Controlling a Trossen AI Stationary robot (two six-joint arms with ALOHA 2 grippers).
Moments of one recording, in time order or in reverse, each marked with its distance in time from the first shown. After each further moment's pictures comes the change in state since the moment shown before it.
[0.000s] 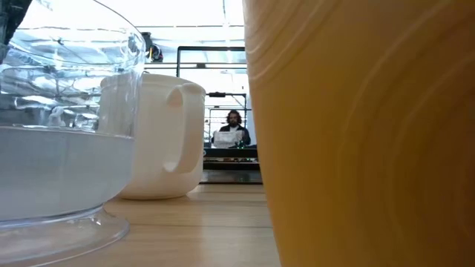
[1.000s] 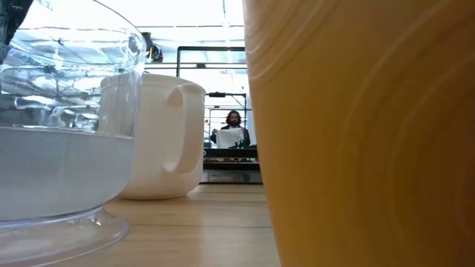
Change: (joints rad) left arm 0.009 -0.008 0.000 -0.077 -0.076 0.077; right arm -0.036 -0.051 0.000 -0.095 0.009 -0.013
